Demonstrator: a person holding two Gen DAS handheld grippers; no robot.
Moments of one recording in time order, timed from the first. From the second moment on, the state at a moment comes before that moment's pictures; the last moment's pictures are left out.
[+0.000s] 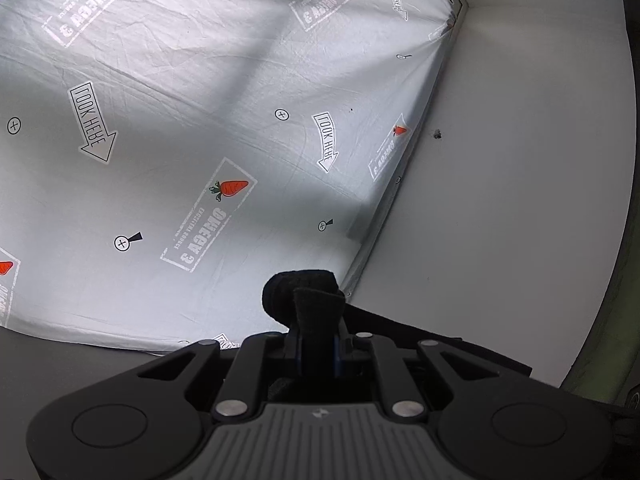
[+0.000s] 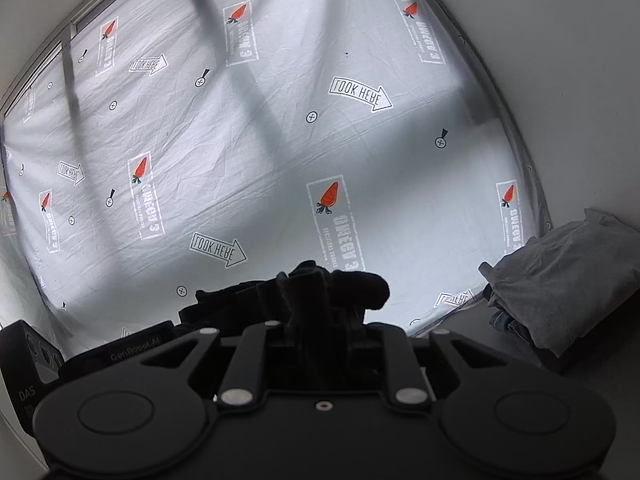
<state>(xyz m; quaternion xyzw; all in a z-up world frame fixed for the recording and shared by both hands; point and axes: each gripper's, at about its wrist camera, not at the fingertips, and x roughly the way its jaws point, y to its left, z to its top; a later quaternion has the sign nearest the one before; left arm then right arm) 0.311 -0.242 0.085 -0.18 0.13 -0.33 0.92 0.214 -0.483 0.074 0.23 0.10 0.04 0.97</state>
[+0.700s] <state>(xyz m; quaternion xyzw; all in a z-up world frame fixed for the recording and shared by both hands) 0.334 -0.555 0.070 -0.17 0.16 -0.31 0.92 0.237 -0.772 0.083 0.18 0.11 -0.03 0.98</state>
